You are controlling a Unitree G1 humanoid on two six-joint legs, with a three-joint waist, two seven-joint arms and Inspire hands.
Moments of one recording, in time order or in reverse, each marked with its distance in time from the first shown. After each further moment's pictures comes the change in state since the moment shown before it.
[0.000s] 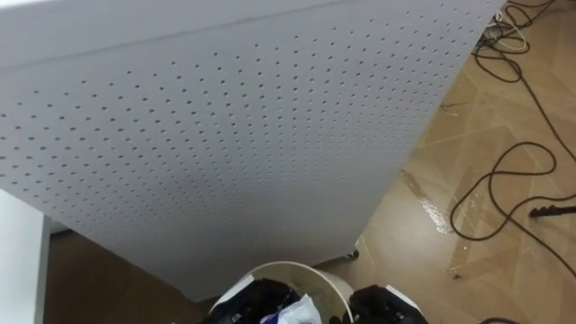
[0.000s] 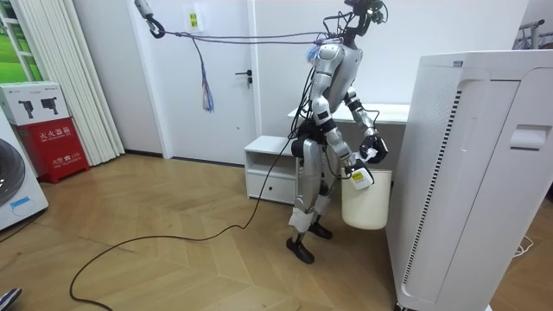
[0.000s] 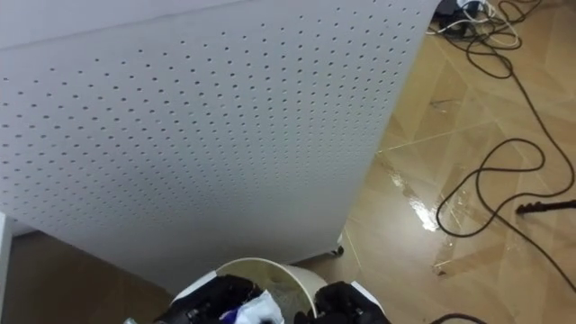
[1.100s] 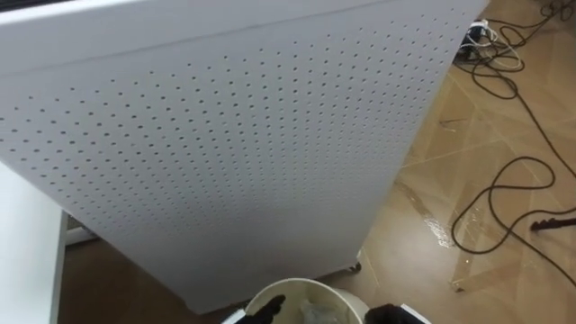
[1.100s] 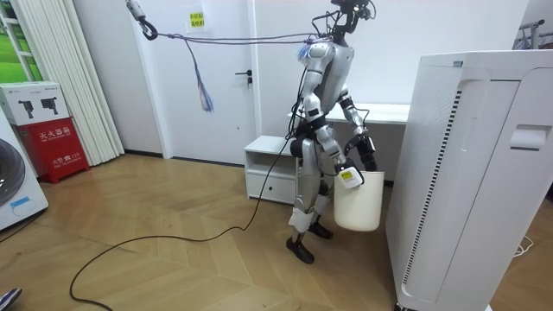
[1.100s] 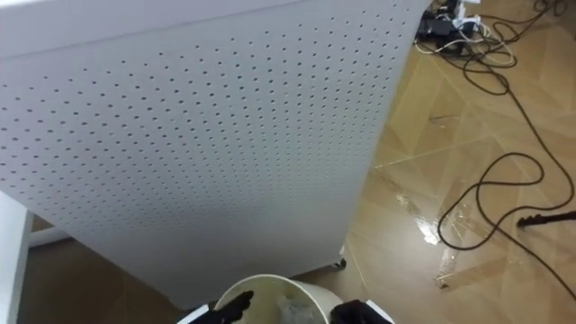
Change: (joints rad) left arm 0.111 0.008 0.002 0.090 0.088 -0.013 0.014; right arm 0.080 -0.018 -0.040 0.037 -0.009 -0.018 0.001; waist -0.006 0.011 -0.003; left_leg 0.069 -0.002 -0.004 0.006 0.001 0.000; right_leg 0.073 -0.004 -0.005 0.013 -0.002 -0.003
